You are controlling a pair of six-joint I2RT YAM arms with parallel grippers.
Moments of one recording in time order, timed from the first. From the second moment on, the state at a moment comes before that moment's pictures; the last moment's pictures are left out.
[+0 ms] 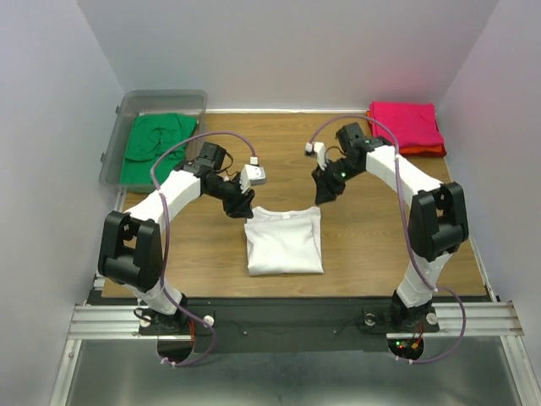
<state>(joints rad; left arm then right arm) -0.33 1.58 1.14 -0.73 0.79 0.79 0.33 1.81 1.44 -0.89 -0.68 -0.57</state>
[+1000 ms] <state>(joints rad) -0.58 1.84 1.24 -0.60 0.66 0.80 0.44 2.30 1.81 -0.84 -1.02 -0.26</state>
